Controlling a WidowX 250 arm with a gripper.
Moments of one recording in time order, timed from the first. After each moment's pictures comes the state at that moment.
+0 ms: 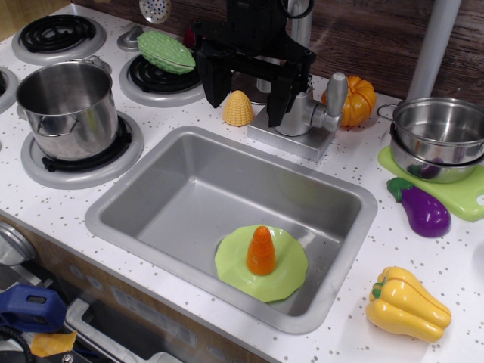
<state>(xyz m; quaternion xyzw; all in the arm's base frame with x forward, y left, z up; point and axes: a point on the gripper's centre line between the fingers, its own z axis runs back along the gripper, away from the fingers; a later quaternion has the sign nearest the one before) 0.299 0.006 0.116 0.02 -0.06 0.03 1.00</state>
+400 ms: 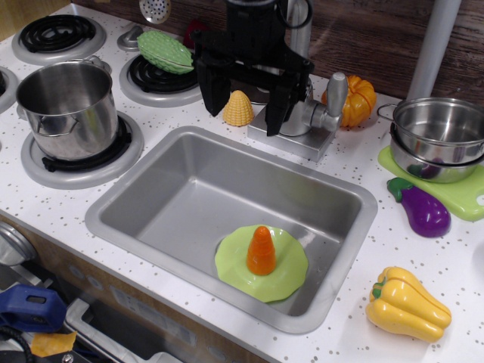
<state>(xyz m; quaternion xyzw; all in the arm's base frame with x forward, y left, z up) 0.296 0.004 0.108 0.03 -0.05 0.02 1.00</state>
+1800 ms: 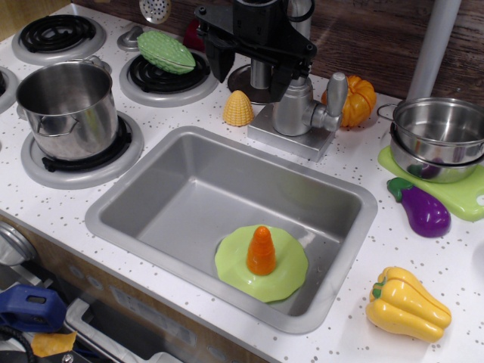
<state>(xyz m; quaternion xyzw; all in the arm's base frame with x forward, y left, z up) 0.333 0.031 0.119 0.09 -0.18 0.05 0.98</state>
